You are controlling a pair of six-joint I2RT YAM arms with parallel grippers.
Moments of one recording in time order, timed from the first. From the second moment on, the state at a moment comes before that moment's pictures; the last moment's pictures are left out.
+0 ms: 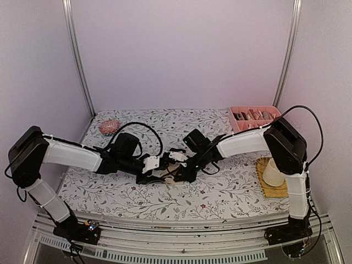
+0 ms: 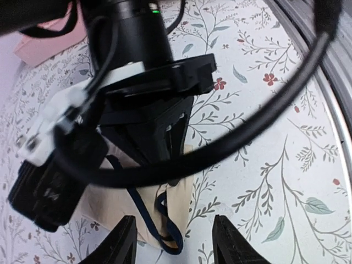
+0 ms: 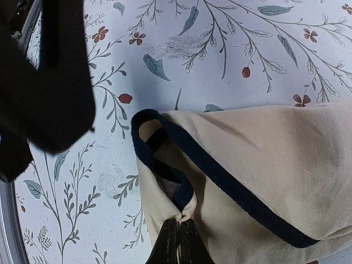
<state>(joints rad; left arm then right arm) -0.71 1.61 0.77 0.09 0.52 0.74 0.86 2.14 1.40 -0.28 -0.46 -0.30</state>
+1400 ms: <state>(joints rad) -0.94 1.81 0.55 0.66 0.00 1.36 0.82 2.20 1.50 -0.42 -0.61 -0.27</state>
